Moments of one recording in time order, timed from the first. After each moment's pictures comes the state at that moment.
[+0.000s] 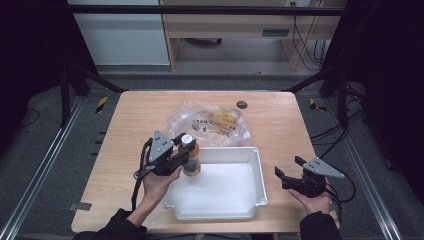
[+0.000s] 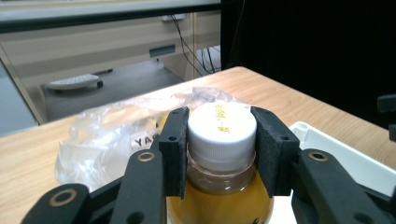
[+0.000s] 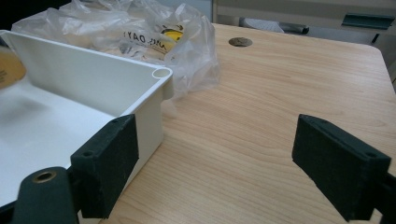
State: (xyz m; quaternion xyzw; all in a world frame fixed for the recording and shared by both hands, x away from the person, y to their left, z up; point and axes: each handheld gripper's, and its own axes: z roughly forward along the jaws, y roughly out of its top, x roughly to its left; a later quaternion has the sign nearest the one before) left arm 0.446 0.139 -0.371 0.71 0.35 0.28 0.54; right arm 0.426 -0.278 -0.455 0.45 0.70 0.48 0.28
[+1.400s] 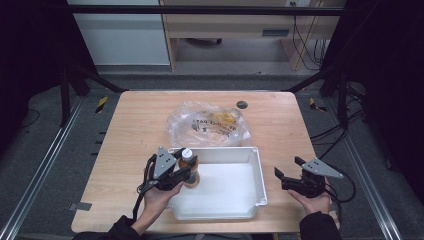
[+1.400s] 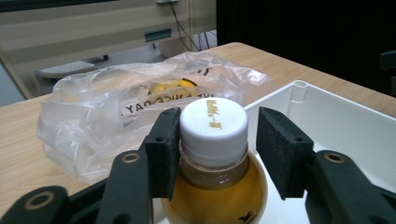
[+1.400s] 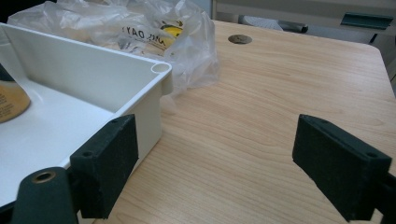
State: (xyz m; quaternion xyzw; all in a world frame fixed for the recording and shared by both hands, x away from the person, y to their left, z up) left arm 0.430 0.141 -0.411 0.73 0.35 0.27 0.52; right arm 0.426 -0.277 -0.456 0.44 0.71 0.47 0.29
